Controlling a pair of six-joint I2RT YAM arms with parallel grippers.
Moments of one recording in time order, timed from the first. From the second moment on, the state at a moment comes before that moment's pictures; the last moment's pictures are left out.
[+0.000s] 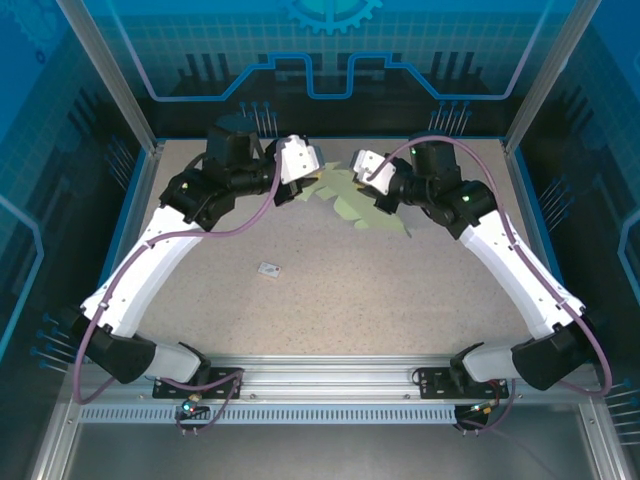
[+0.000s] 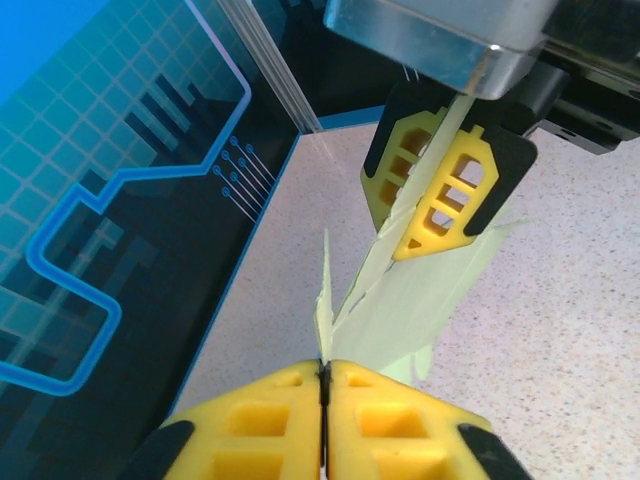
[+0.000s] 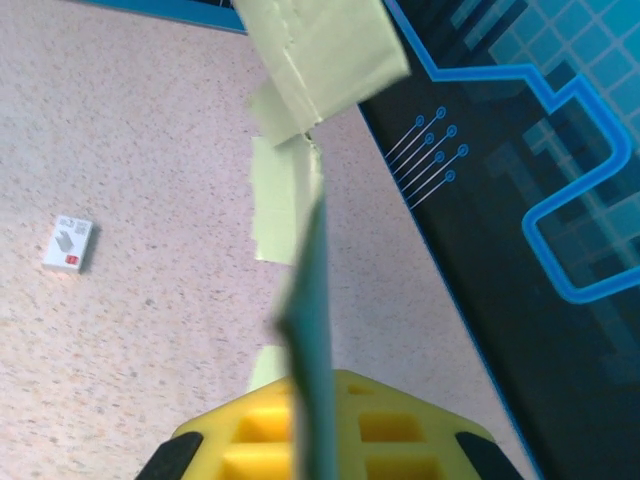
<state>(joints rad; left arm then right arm) -0.49 1.41 1.62 -0.62 0.44 0.67 0.47 1.35 1.45 -0.63 -0.33 -0.73</state>
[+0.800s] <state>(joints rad) -0.41 1.16 1.13 -0.27 0.52 0.62 0.38 1.23 1.31 -0.58 -0.38 -0.42</state>
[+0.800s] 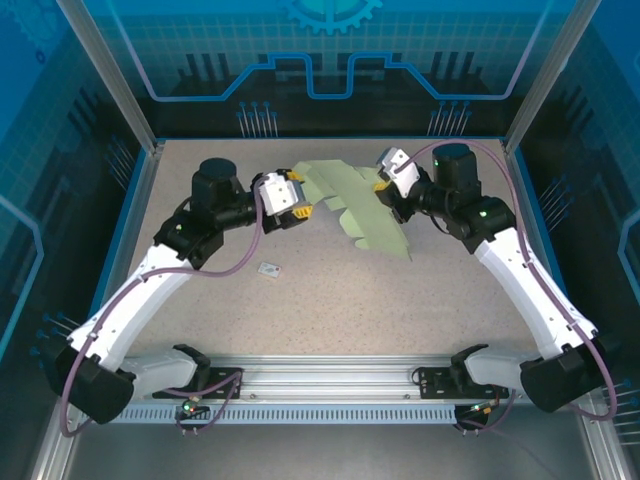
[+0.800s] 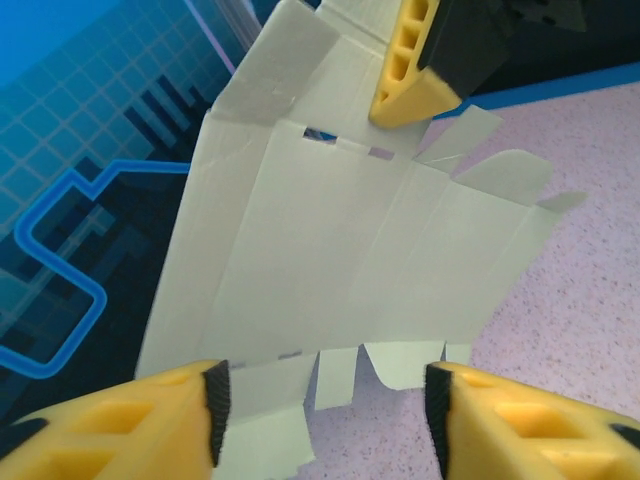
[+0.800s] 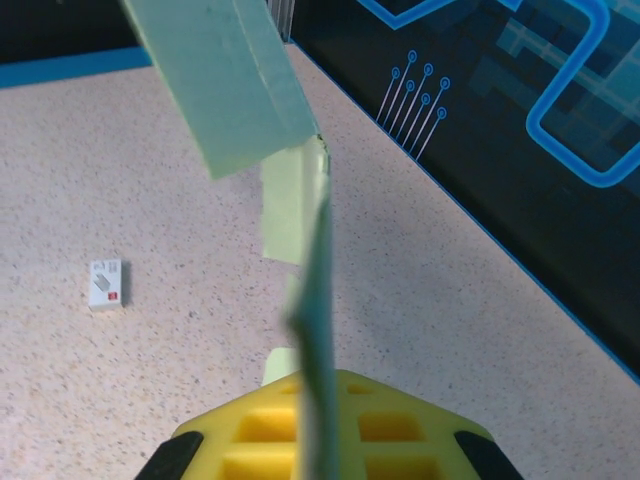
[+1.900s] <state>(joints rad) -0.17 1.48 1.03 0.42 0.74 -0.39 0.24 1.14 1.38 -0.52 -0.68 -0.08</state>
